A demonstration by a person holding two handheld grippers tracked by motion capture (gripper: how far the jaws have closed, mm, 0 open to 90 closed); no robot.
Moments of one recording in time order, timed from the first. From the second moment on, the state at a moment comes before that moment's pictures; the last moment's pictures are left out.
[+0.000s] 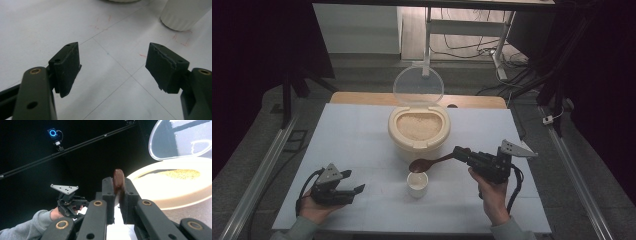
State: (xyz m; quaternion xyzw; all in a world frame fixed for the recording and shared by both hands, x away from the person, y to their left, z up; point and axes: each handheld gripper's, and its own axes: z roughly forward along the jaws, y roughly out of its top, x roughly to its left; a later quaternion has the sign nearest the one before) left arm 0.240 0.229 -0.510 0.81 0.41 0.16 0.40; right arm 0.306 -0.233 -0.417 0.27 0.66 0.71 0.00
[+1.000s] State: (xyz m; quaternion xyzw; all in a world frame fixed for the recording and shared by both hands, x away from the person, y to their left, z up) left arm 0.243 0.229 -0.511 0.81 0.40 0.15 0.39; right arm 0.358 -0.249 -0.367 0.31 0.62 0.72 0.10
